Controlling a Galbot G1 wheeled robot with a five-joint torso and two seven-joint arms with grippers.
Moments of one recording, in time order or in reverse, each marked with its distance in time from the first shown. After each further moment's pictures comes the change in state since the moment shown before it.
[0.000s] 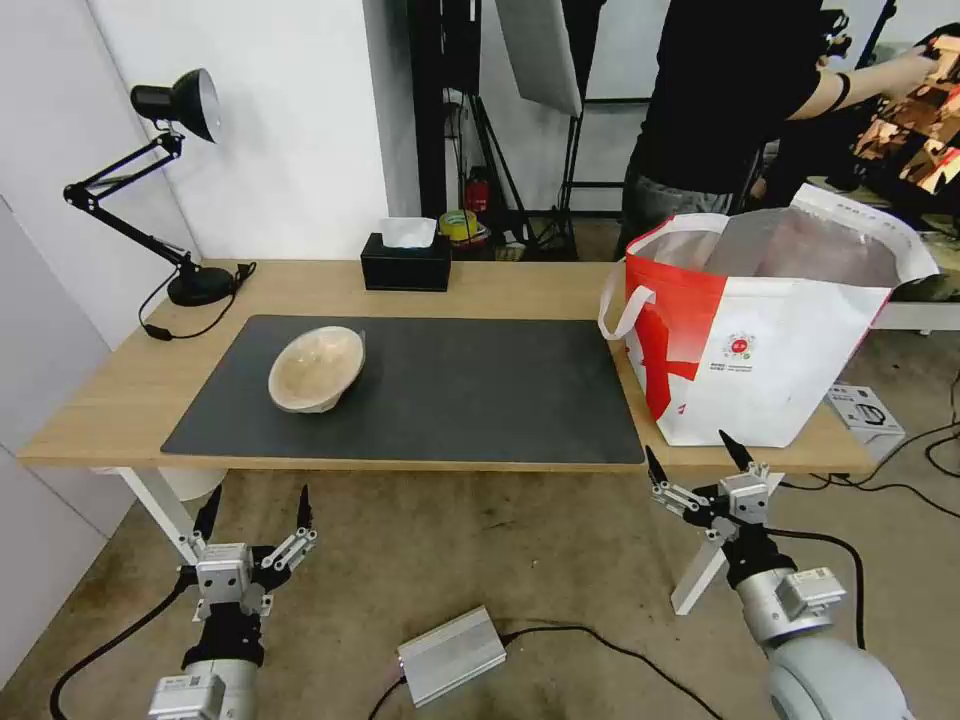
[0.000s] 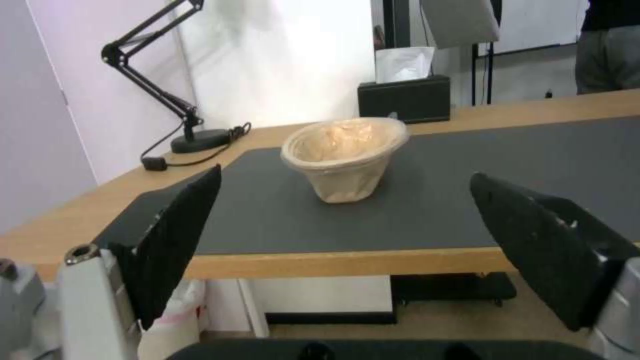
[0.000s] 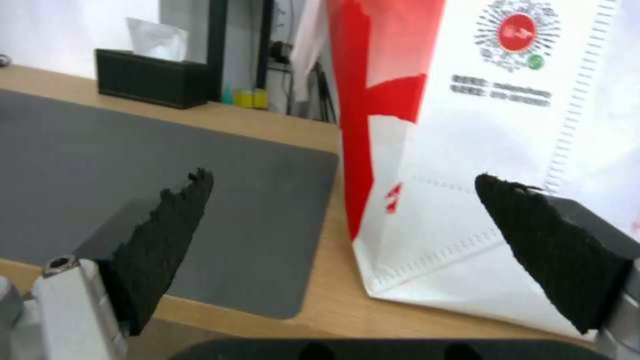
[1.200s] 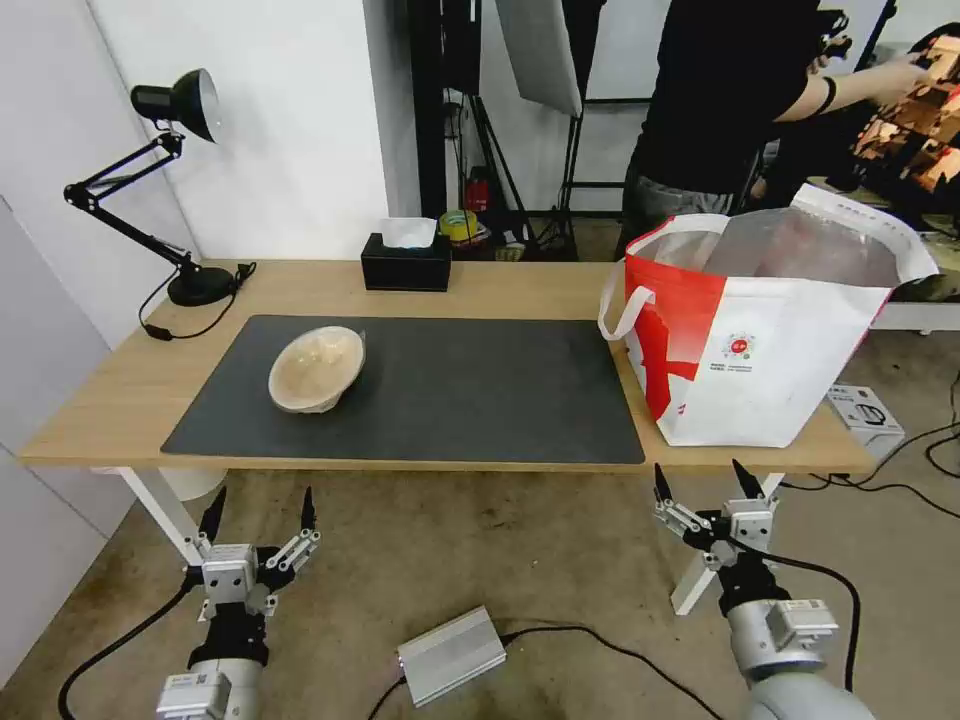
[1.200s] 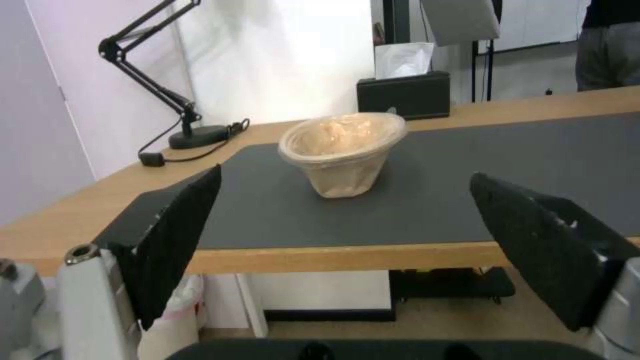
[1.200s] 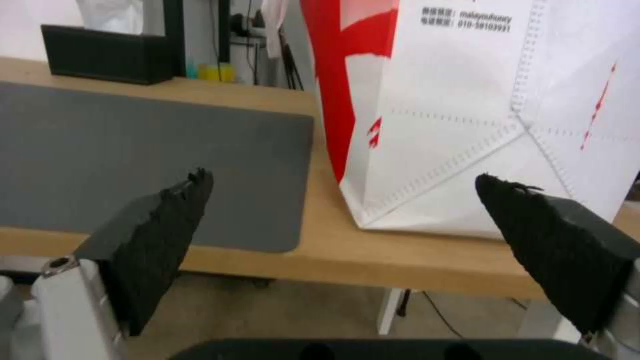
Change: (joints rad) left arm -0.008 -0.004 0.004 0.013 0.005 0.001 0.000; right arm -0.072 0.087 -0.050 0.027 -0.059 -0.017 0.109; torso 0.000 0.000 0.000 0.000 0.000
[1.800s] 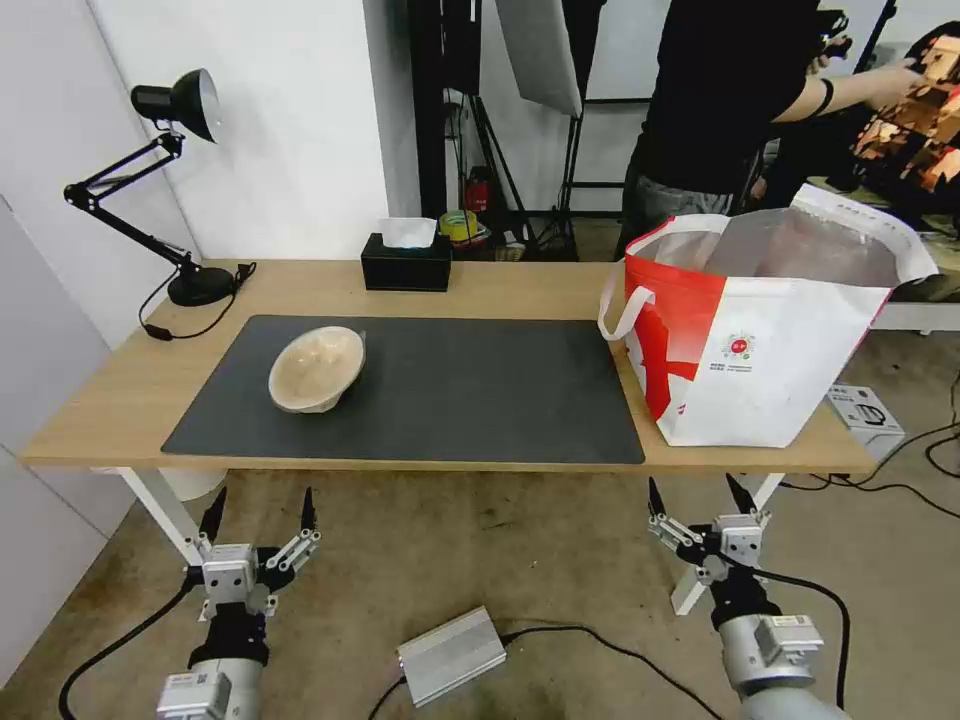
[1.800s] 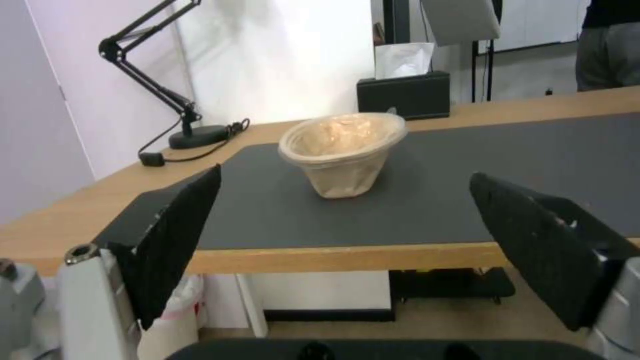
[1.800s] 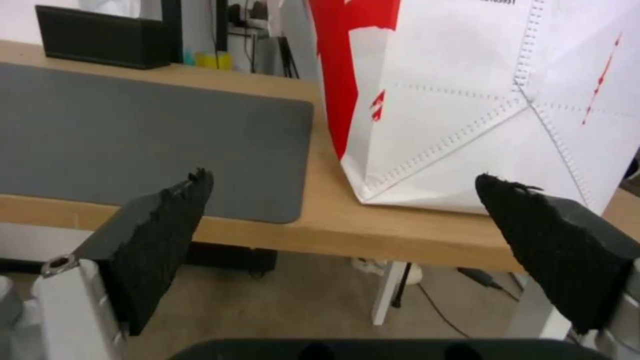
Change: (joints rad) left arm -0.001 0.000 0.000 -0.002 -0.001 0.001 0.000; right arm -0.016 0.007 -0.018 -0.025 -0.033 0.026 0.020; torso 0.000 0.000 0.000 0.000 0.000
